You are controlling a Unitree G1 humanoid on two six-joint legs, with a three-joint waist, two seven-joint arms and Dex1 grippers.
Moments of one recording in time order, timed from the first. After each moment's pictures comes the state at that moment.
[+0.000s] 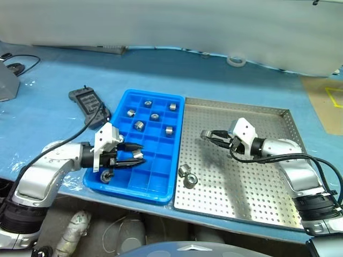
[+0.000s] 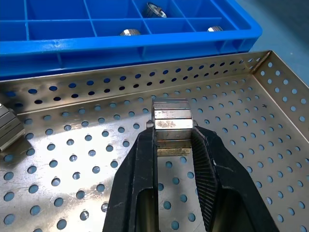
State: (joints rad) left arm -0.13 0.74 0.04 -0.33 -0.48 0.51 -1.11; right arm -0.23 -0.67 0.07 -0.09 0.17 0.23 0.89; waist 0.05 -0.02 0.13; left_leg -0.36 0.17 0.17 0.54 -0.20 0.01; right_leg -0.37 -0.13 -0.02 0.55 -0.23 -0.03
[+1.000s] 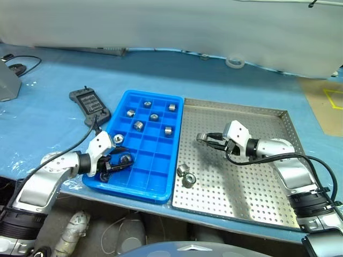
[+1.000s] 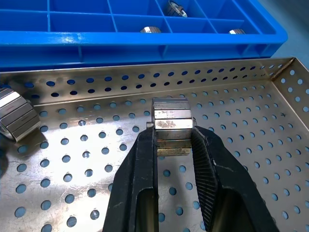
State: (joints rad) left arm -0.08 0.73 -0.02 -0.19 -0.33 0.41 -0.99; right arm -0.26 -0.66 0.11 -0.04 0.14 0.18 0.94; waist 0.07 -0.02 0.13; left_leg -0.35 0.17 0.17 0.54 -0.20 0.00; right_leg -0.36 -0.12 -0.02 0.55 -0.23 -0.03
